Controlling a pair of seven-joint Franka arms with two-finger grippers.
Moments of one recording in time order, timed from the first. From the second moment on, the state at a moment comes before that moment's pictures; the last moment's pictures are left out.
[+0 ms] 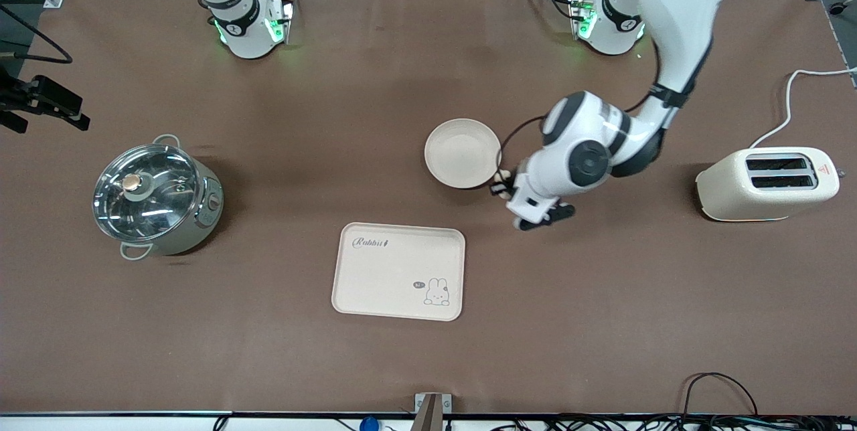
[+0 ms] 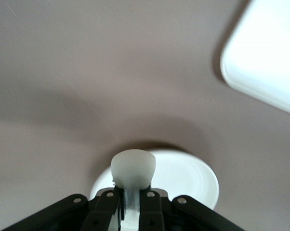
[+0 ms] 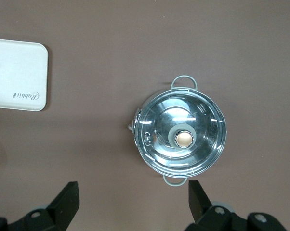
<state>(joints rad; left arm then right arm) -0.19 0.53 -0.43 -1.79 -0.12 2.16 -0.81 -0.01 -0.01 -0.04 -1.52 0.01 1.53 -0.08</state>
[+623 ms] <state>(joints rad) -0.38 0.62 -0.43 -1.81 -0.12 2.16 -0.93 -0.01 -0.01 -0.04 -1.52 0.01 1.53 -0.08</state>
